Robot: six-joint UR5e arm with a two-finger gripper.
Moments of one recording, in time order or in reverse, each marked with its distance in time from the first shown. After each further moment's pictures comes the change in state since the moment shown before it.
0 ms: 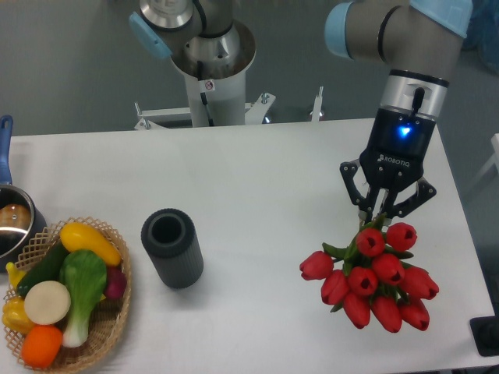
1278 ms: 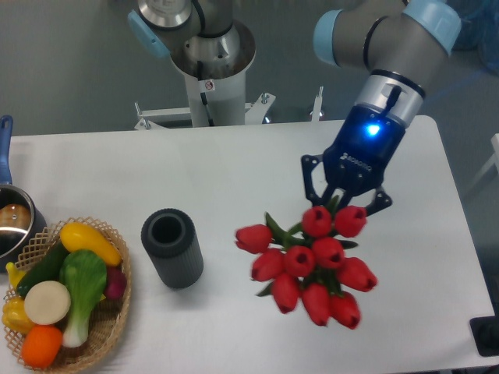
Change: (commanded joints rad) arm -0.086 -0.005 -0.028 0.002 -0.396 0.006
